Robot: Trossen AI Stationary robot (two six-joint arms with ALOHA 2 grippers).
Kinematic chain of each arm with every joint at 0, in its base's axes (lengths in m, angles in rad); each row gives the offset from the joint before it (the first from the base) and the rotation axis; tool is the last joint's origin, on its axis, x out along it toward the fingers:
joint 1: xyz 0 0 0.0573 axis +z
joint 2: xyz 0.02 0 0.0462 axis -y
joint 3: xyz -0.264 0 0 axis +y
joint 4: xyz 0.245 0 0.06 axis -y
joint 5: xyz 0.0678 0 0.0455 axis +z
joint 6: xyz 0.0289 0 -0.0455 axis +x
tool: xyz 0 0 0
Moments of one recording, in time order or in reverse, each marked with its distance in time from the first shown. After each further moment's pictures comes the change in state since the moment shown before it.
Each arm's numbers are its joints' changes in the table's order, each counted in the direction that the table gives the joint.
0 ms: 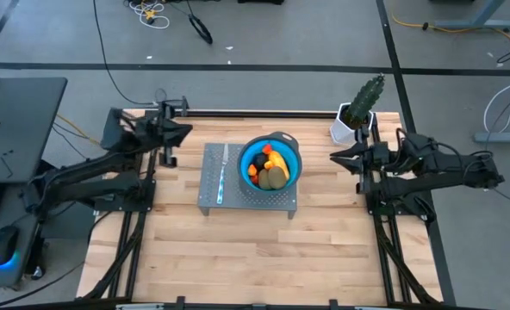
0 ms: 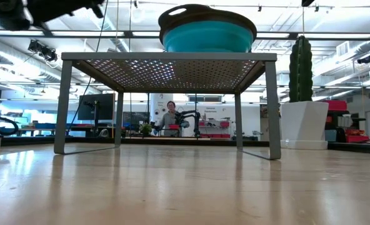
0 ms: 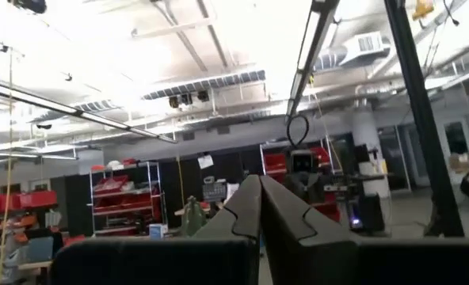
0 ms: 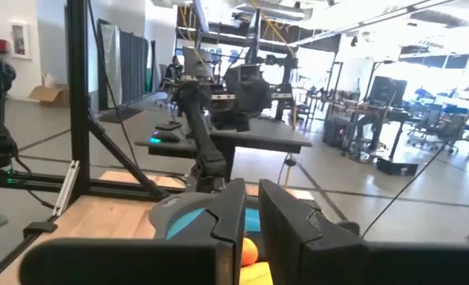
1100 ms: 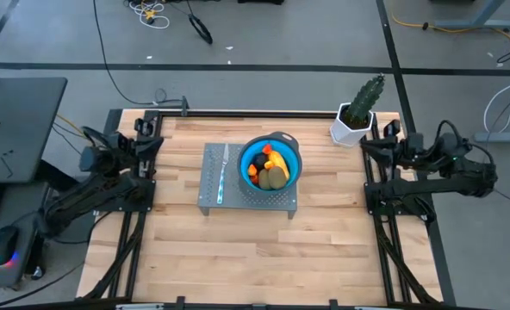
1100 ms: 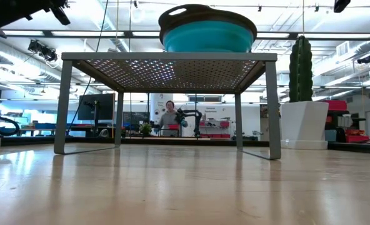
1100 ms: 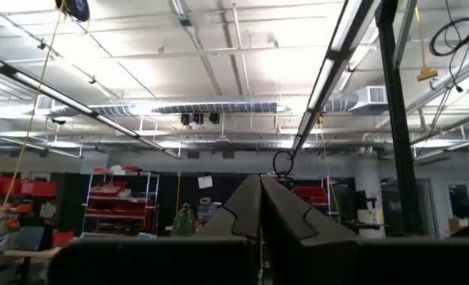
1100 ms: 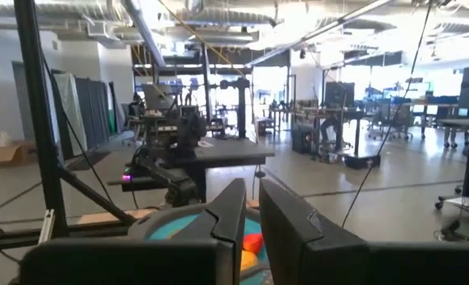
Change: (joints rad) left arm 0.059 0.560 0.197 -0.268 0.051 -0.224; right arm -0.012 0.316 0.000 -0.221 -0.141 0.124
